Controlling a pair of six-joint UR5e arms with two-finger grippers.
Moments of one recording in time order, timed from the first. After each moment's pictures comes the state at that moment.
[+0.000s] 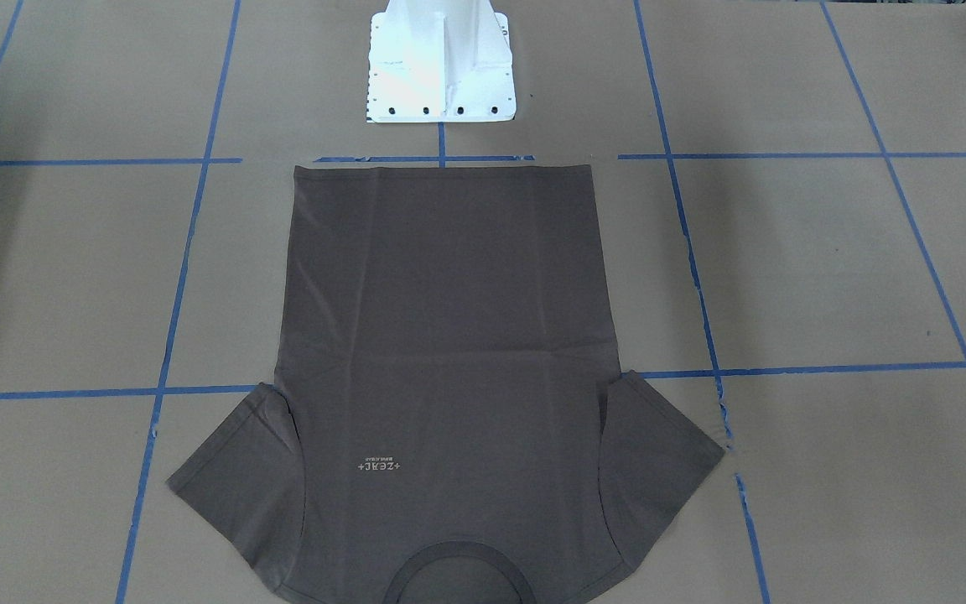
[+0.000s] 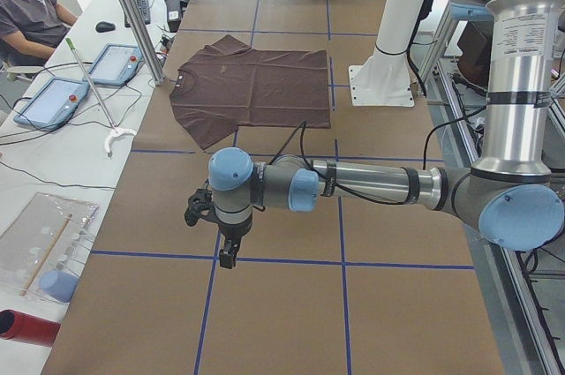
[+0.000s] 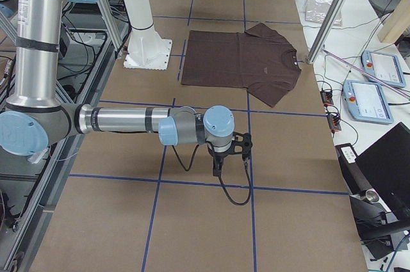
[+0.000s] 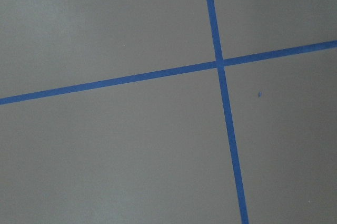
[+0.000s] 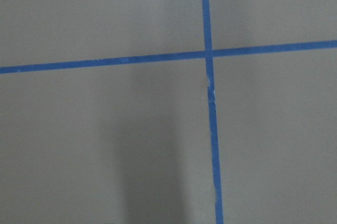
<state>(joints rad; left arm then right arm) -1.57 -1.59 -1.65 -1.64 -2.27 0.13 1.52 -1.67 1.74 -1.47 2.43 0.19</state>
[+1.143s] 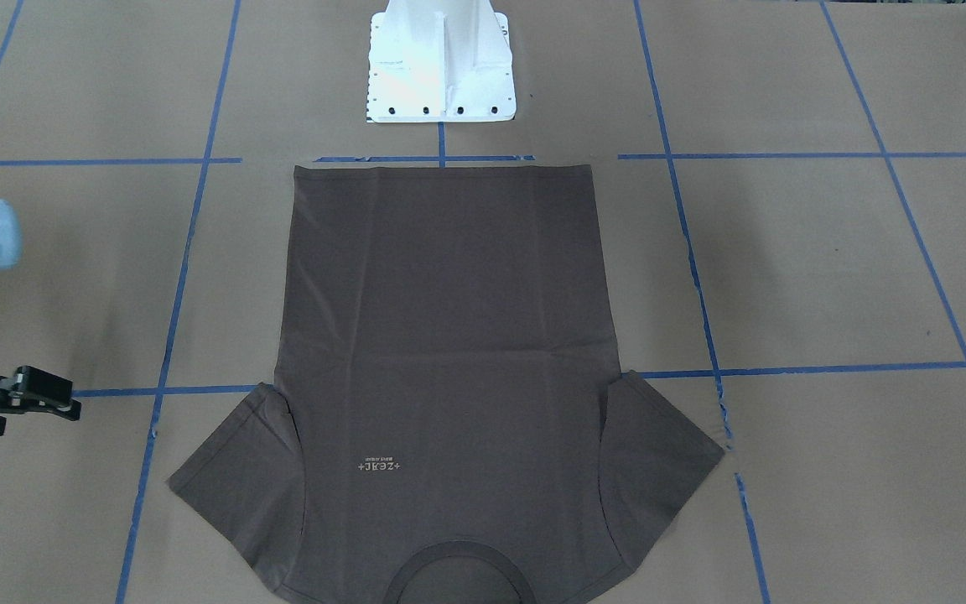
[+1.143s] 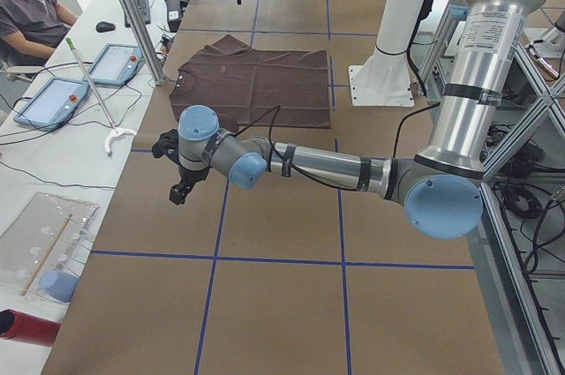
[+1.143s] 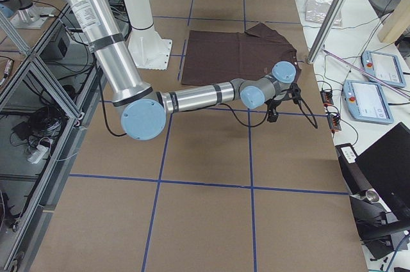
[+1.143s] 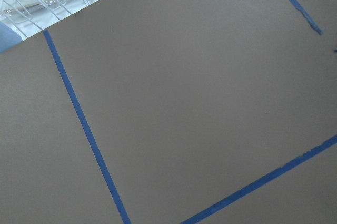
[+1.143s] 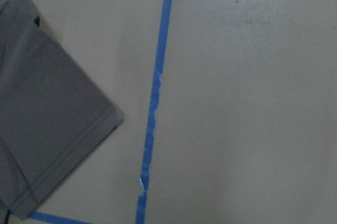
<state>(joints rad) -1.41 -1.78 -1.49 -2.03 -2.29 -0.06 1.12 -1.08 1.29 -1.18 2.32 0.63</state>
